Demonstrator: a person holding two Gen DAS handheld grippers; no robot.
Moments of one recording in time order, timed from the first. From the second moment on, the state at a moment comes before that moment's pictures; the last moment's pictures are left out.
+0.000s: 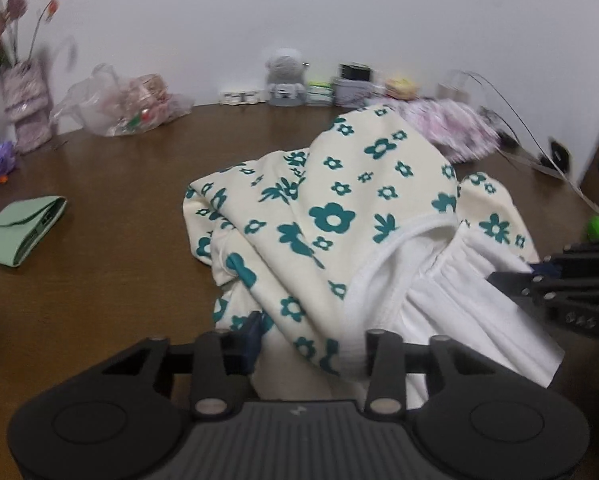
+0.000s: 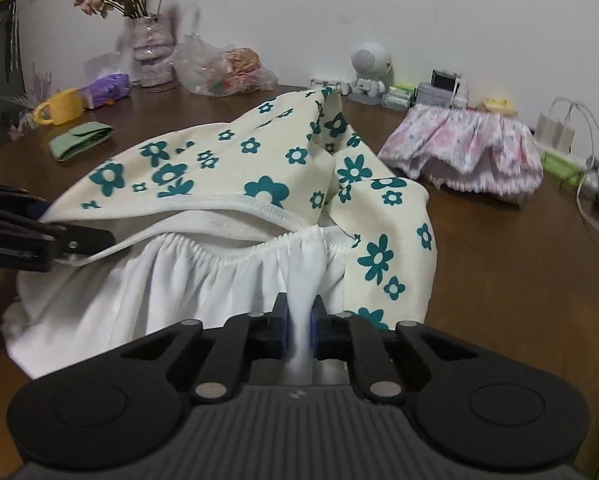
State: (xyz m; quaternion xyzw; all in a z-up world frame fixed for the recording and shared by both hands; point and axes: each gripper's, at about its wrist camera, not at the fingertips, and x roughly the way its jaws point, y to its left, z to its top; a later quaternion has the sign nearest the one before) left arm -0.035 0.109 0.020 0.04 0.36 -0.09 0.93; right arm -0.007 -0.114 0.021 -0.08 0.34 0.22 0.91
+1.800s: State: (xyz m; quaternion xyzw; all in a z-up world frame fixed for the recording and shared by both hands) left arm -0.076 0.116 0.022 0.02 0.37 -0.01 0.93; right arm -0.025 -0.095 0.049 -0.09 0.25 0.30 0.92
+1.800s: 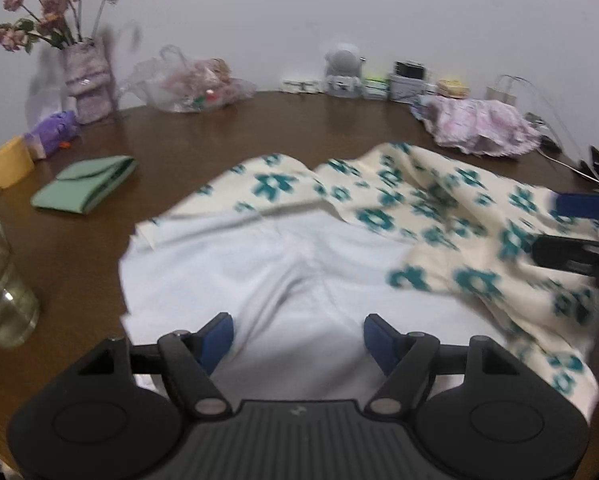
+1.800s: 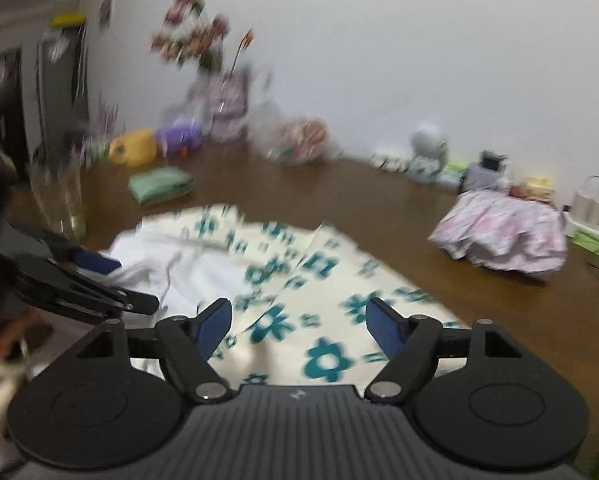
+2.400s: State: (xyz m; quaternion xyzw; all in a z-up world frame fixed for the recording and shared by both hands) left arm -0.041 0.151 0.033 0.07 0.33 0.09 0.94; right arm 0.017 -0.197 0.107 -0.10 0.20 0.03 0.97
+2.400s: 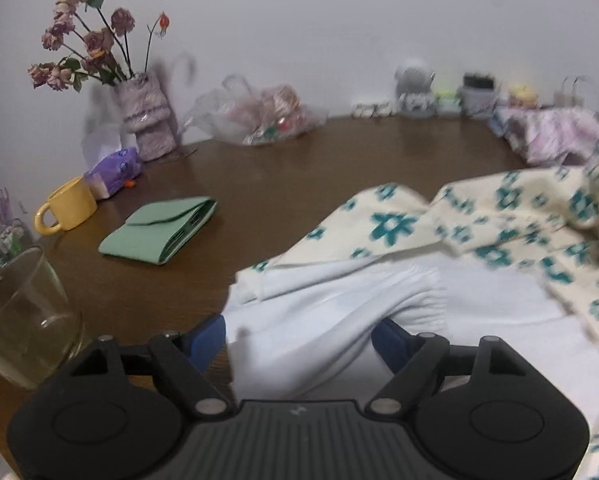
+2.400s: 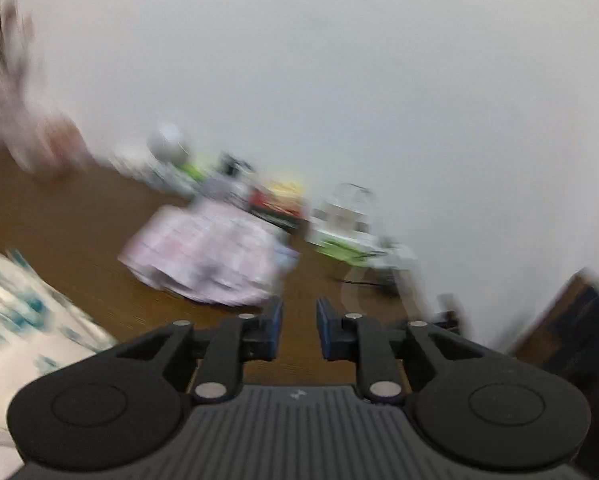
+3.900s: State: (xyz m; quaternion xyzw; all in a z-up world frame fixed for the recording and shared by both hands) left arm -0.104 0.137 0.030 0.03 0.39 -0.11 0.91; right arm 0.006 -0.163 0.030 -0.08 0.35 0.26 0.89
